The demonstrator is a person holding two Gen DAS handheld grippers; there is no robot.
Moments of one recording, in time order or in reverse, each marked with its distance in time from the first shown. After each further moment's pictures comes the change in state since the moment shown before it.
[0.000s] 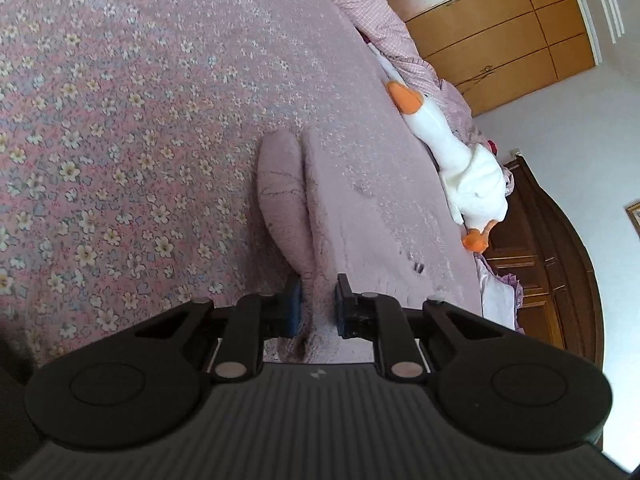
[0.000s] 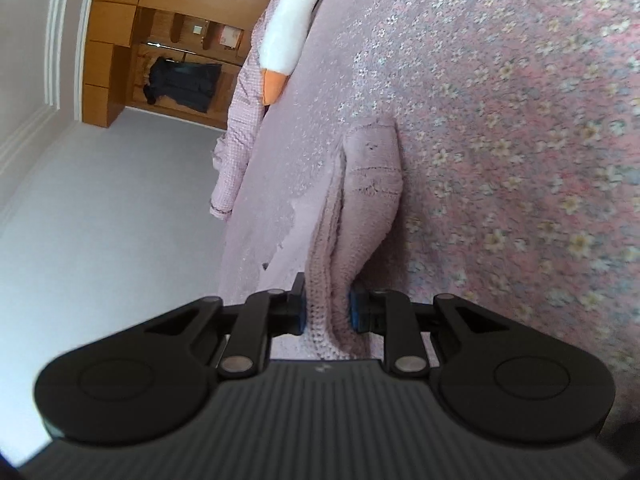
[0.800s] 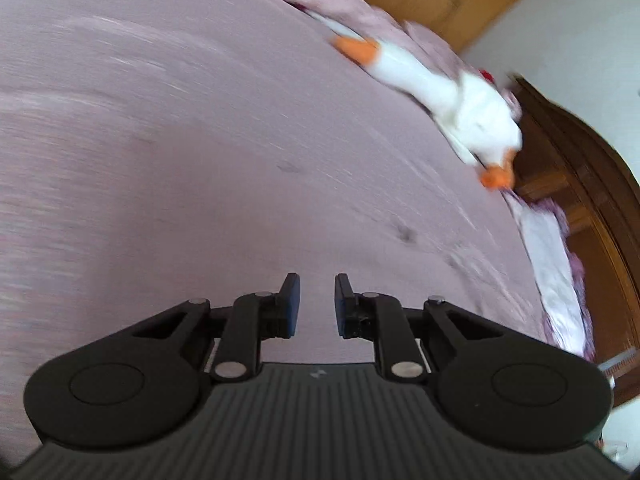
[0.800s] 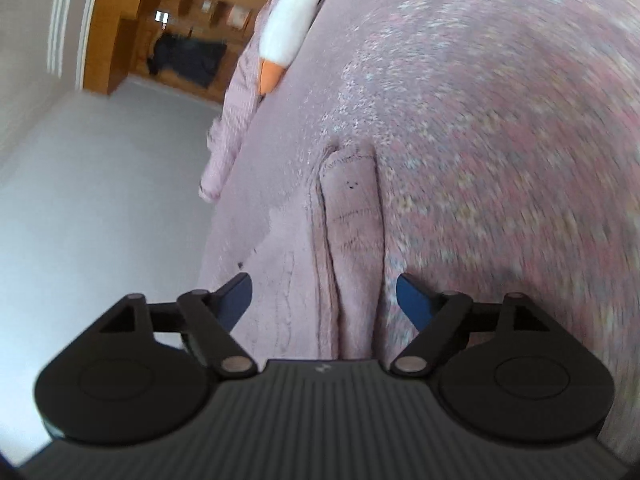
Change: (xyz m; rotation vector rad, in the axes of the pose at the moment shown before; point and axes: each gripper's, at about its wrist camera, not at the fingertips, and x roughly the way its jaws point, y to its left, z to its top) left arm 0.092 -0.123 -0.038 0.332 0.057 0.098; right arm 0.011 -0.017 0.042 -0.122 0.075 -0.026
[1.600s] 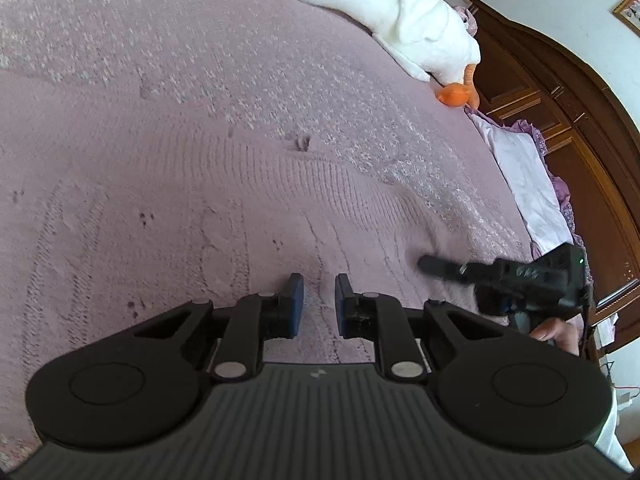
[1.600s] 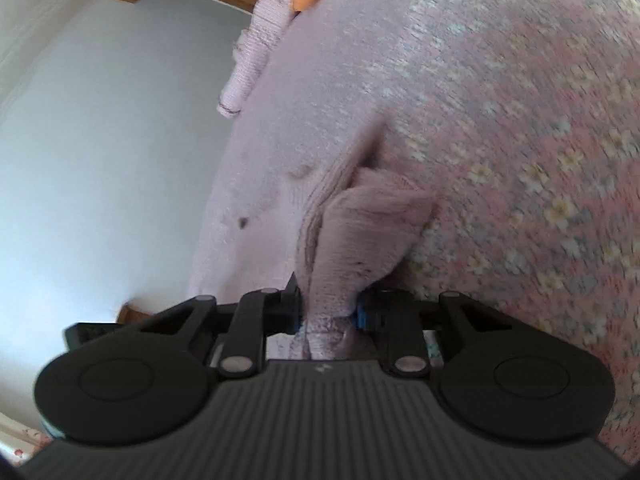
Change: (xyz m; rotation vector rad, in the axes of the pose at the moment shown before) left arm 0.100 -0.089 -0.041 0.133 0.127 -0.048; right arm 0.085 0.008 0.055 -0.121 0.258 0.075
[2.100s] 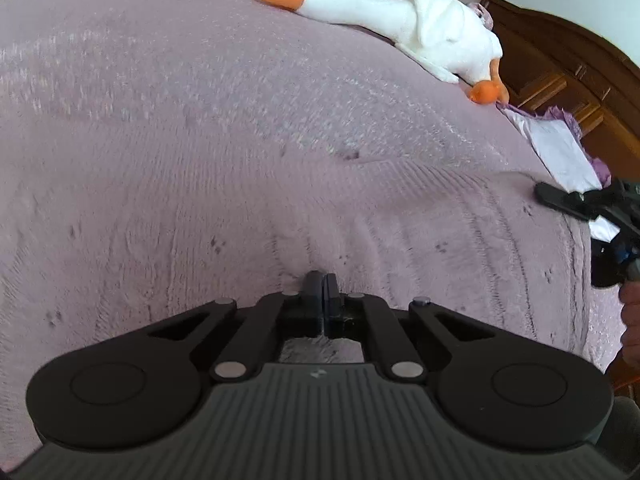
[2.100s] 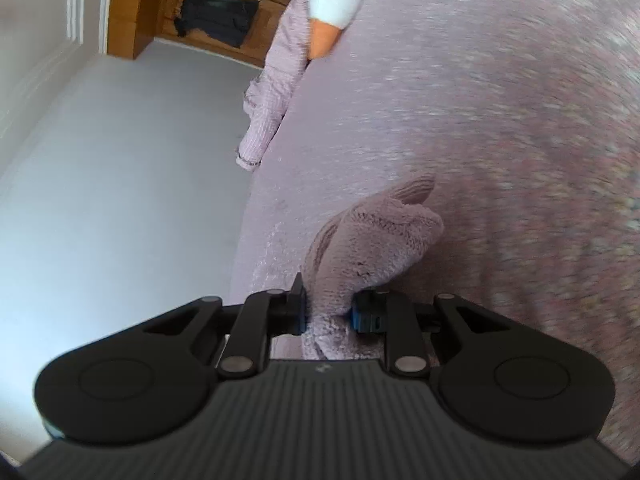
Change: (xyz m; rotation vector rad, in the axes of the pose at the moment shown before) left arm -0.012 0.007 -0.001 0.132 -0.059 0.157; right arm -0.030 0.081 -0.005 0.092 -0.137 0.022
